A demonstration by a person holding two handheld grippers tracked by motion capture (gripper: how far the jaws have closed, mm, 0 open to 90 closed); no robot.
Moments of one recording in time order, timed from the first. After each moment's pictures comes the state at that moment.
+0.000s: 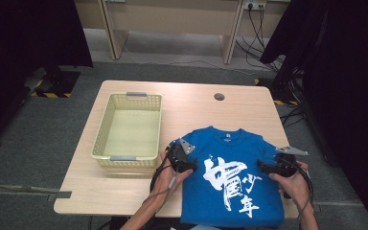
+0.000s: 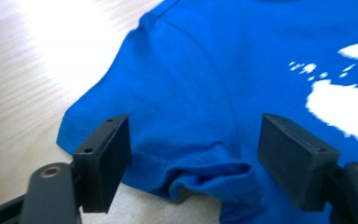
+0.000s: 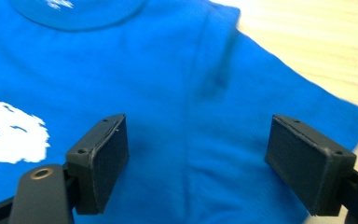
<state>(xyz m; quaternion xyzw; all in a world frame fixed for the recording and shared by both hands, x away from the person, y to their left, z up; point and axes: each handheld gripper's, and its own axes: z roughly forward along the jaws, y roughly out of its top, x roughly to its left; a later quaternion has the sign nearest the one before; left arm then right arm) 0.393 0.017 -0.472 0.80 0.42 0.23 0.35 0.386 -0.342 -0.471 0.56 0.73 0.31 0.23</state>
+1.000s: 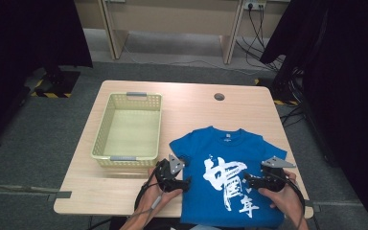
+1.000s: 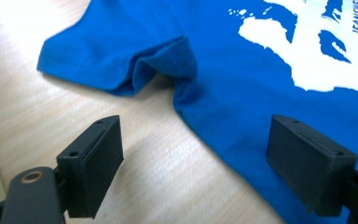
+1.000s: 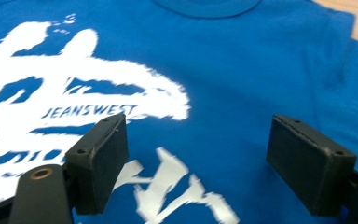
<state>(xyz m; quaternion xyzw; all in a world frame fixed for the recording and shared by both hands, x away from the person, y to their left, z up) 0.340 0.049 -0.481 0.82 0.39 0.19 0.37 0.344 -0.298 -0.470 0.49 0.78 0.34 0.21</state>
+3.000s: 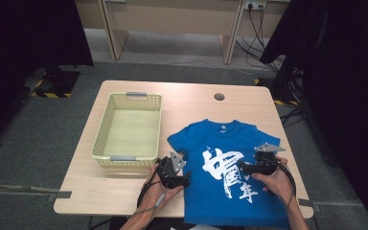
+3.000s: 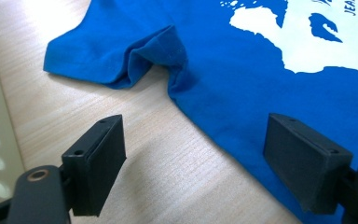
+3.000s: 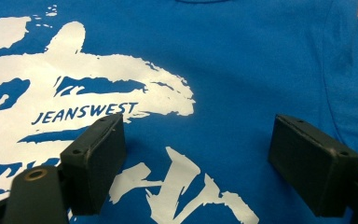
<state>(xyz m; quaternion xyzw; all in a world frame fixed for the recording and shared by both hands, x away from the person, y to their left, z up) 0.348 0.043 -0.481 0.81 0.40 0.24 0.36 0.394 -0.288 -0.473 0.50 0.78 0.31 0.20</state>
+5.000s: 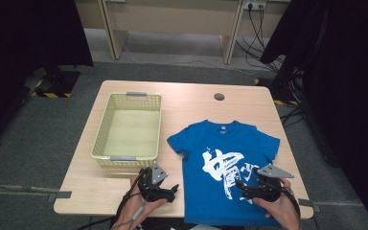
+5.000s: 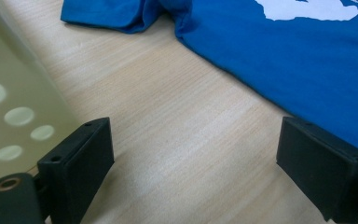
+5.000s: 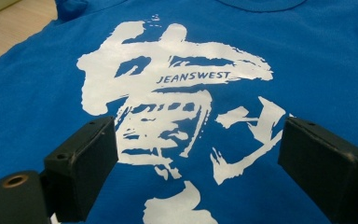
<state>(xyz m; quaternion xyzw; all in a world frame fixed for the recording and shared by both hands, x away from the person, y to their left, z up) 0.311 0.094 -0.481 0.82 0.39 0.19 0.38 0.317 -0.278 -0.469 0.46 0.77 0.39 0.19</state>
